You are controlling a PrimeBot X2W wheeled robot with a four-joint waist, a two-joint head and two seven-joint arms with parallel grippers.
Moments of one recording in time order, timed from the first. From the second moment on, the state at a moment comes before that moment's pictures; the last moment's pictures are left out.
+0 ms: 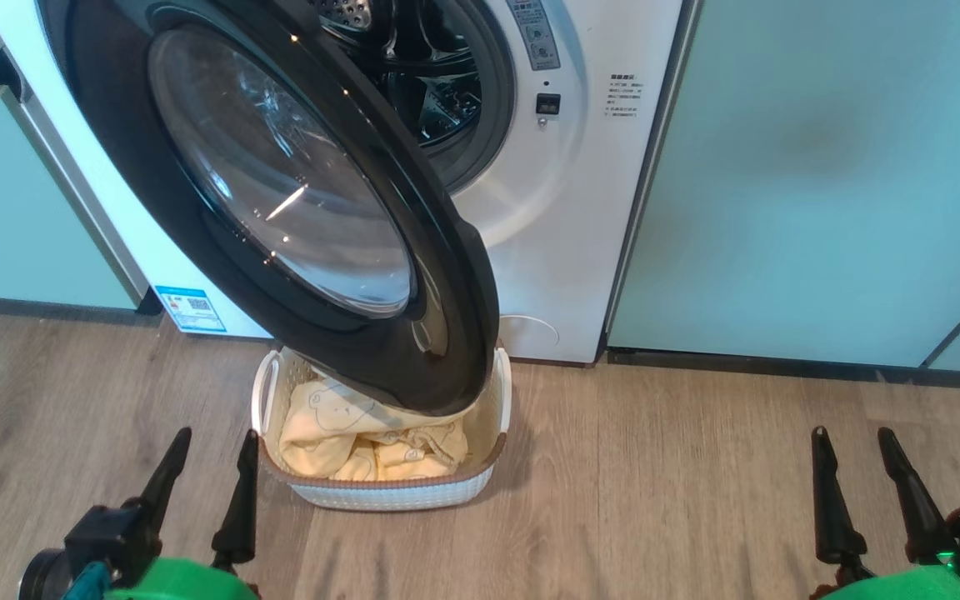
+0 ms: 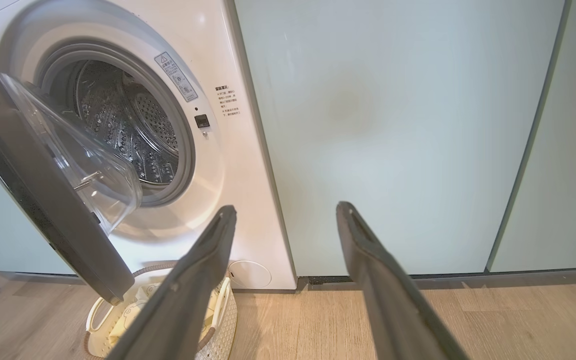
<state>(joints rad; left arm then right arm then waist) 0.18 0.27 -0.07 -0.05 -0.33 0.10 -0.25 0.12 -0.05 0.06 0.05 0.24 0.13 -0.25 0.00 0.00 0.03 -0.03</state>
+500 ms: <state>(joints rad) 0.18 0.27 -0.10 -0.04 -0.33 0.12 -0.25 0.12 -0.05 0.07 0.06 0.24 0.13 -0.25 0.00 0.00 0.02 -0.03</state>
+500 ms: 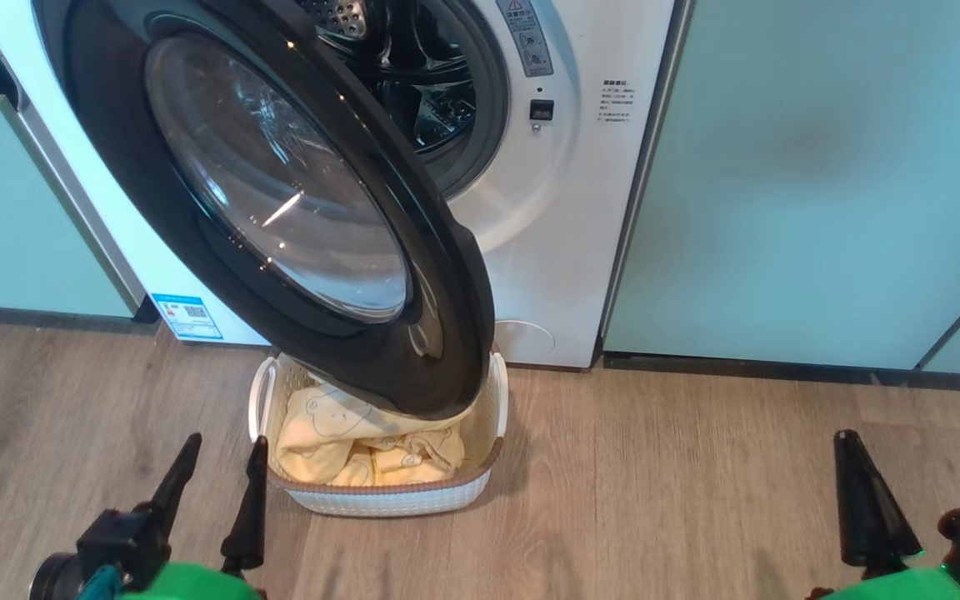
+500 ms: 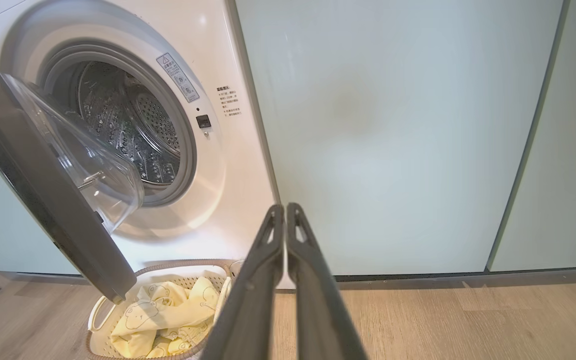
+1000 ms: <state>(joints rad) 0.18 0.27 -0.10 -0.04 -0.33 0.12 -0.25 0.12 -0.05 0.10 0.08 0.25 0.13 -0.25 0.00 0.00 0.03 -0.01</state>
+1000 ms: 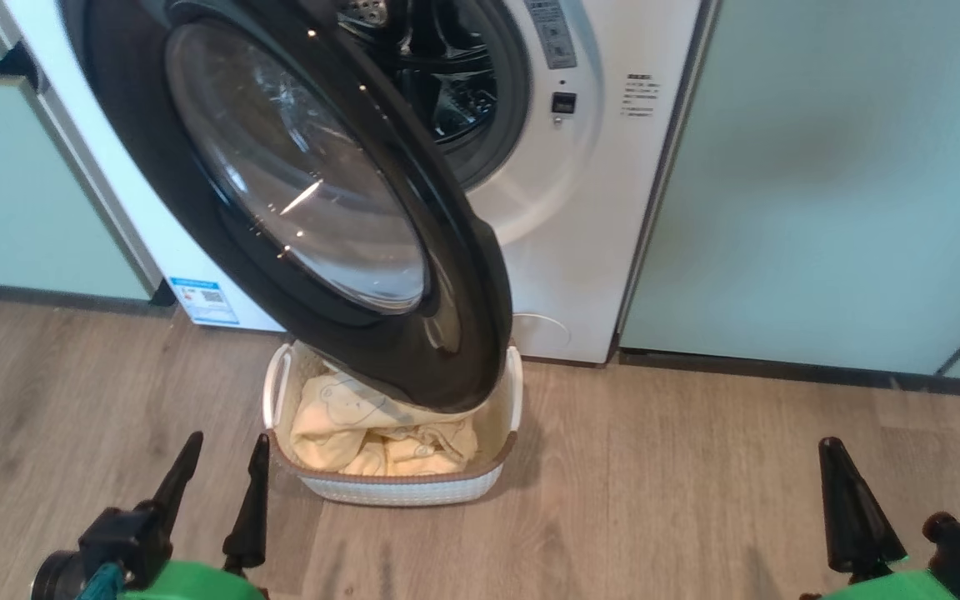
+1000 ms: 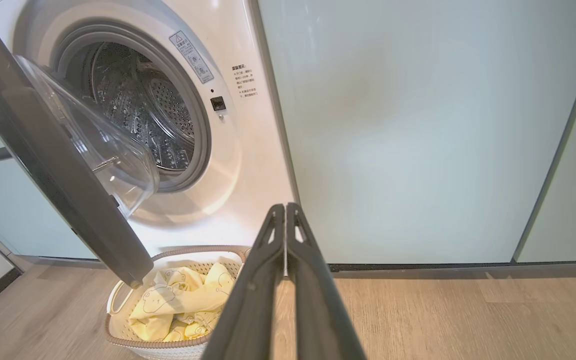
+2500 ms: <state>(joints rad) 0.06 0.26 -0.17 -0.01 -0.30 0.07 -0.25 -0.46 -0.06 0.31 -0.05 0.28 0.13 -0.26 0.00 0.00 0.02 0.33</state>
